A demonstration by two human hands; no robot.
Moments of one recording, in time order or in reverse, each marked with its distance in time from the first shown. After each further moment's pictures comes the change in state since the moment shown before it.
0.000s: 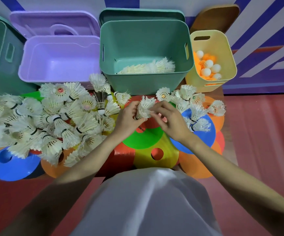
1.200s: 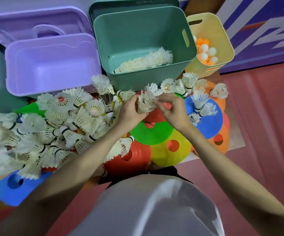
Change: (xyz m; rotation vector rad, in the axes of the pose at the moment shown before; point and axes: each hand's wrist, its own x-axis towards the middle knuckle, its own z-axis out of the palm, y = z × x) left_hand 0.031 -0.034 -0.042 0.101 -0.174 0.013; right_hand 0.033 -0.039 0.040 0.004 0.254 0.324
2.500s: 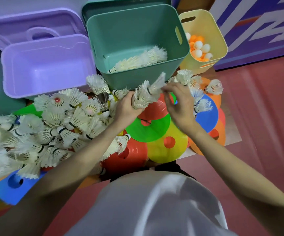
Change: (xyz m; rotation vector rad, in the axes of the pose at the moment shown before) left_hand 0.008 0.004 0.005 0.109 0.035 -0.031; right_hand -0.009 0.002 -0.031 -0.166 0.268 -0.194
